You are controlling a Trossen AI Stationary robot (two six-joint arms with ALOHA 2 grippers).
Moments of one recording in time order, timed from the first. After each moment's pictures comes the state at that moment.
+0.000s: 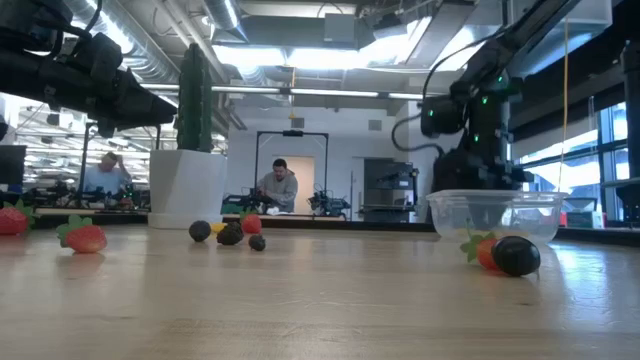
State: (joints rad) left arm 0.31 0.00 0.07 -0.17 -0.25 -0.23; right arm -0.62 1.57 0.88 -0.78 -0.03 0.44
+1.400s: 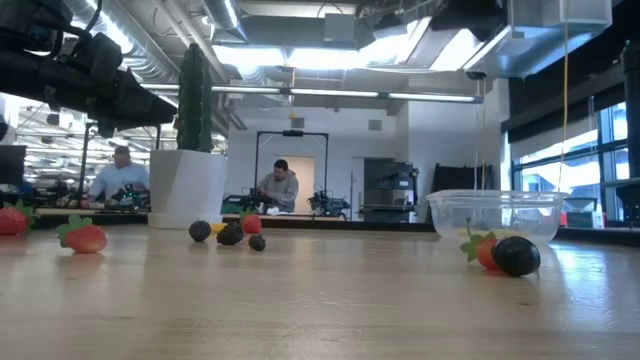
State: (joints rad) left arm 0.31 0.00 0.07 -0.17 -0.25 -0.23; right arm 0.39 1.21 0.98 -0.40 0.30 0.34
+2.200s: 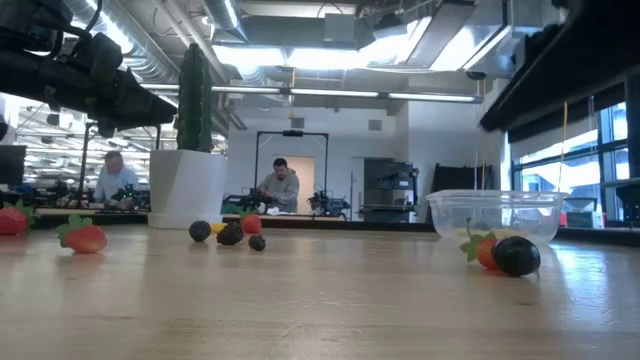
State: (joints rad) left arm 0.31 0.00 0.07 -0.17 -0.25 -0.23; right arm 0.73 1.66 0.98 -0.32 0.68 0.71
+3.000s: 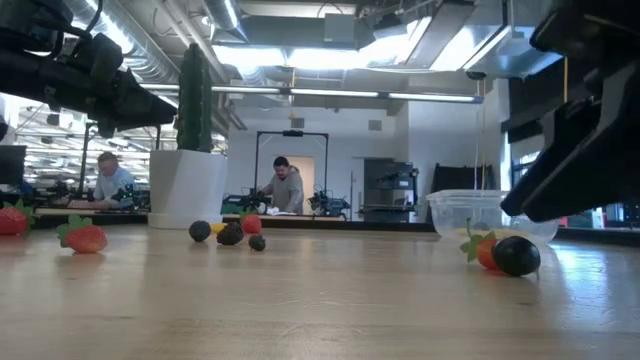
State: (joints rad) left arm 0.31 0.01 0.07 -0.17 -0.25 -0.23; right arm 0.78 1.81 0.87 -0.11 0.73 0.83
